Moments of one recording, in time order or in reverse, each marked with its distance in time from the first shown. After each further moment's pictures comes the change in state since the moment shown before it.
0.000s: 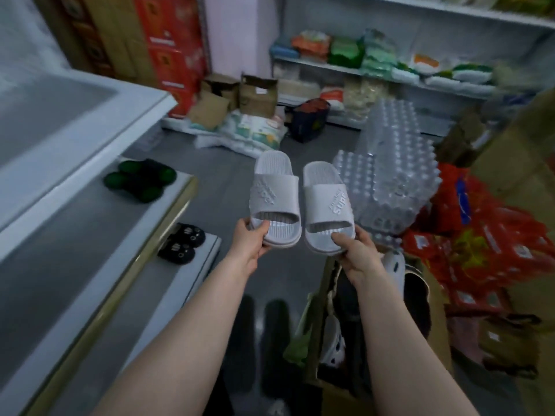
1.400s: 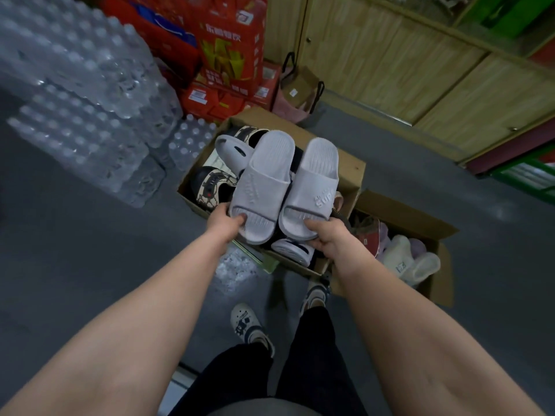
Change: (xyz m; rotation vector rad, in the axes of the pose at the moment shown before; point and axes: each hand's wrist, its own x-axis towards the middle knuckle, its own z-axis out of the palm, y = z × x) left_hand 0.108 -0.162 0.159 1.462 -1.052 -0.058; right_hand -0.027 0.152 -0.104 0.641 1.064 0.315
